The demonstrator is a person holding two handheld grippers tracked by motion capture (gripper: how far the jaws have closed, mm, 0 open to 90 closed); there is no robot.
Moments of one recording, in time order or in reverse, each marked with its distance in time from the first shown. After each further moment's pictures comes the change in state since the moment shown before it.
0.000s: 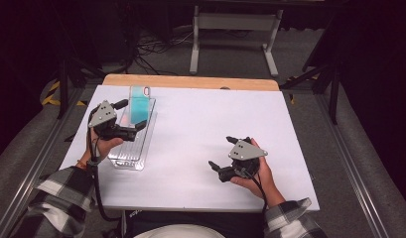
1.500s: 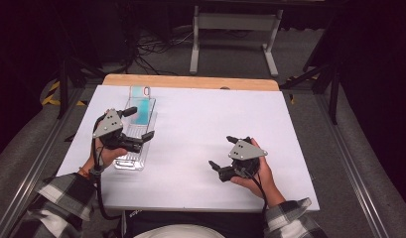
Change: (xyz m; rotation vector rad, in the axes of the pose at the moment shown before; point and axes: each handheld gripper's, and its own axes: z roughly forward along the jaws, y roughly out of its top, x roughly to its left) left arm -0.036 0.010 -0.006 -0.022 -0.091 0.047; right arm -0.001 -0.001 0.000 0.004 -0.007 -0.004
